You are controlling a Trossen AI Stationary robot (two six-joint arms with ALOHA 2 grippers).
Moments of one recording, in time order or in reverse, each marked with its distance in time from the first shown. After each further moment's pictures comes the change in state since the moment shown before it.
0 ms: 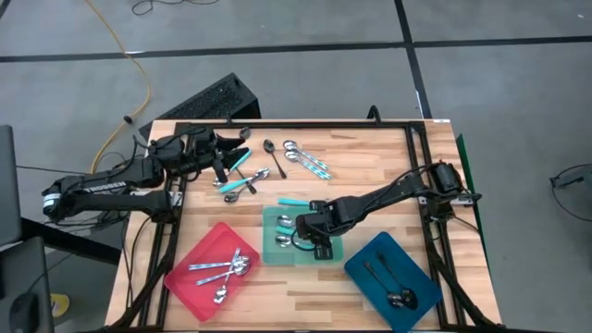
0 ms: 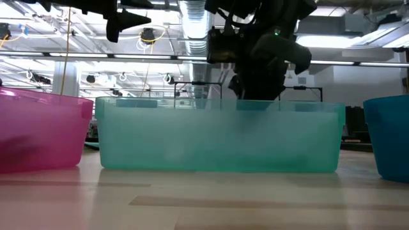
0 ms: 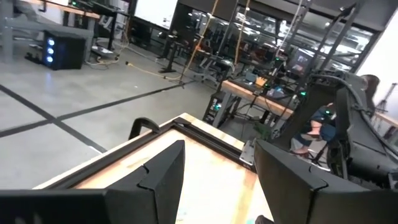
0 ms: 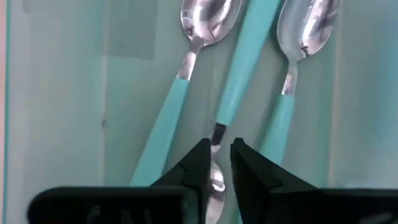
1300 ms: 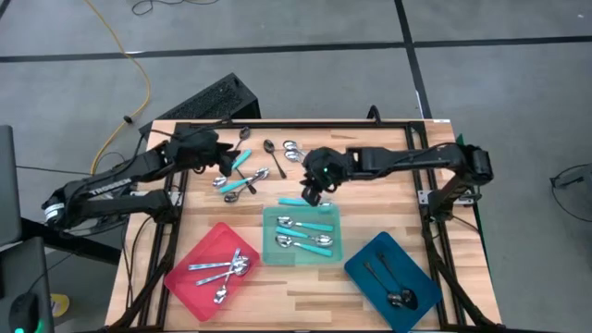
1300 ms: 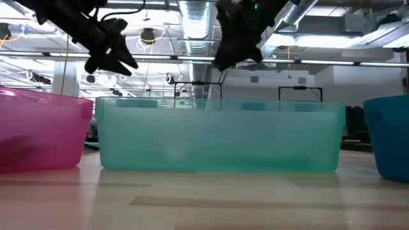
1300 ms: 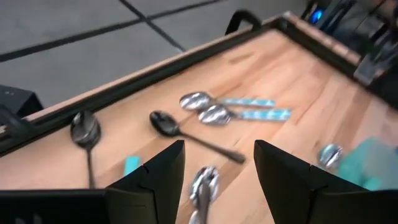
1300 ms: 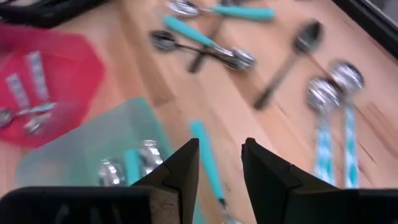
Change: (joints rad) left arm 0.231 0.051 0.000 -0.459 0.018 0.014; right arm -0.302 -0.290 0.002 0.086 0.086 0.255
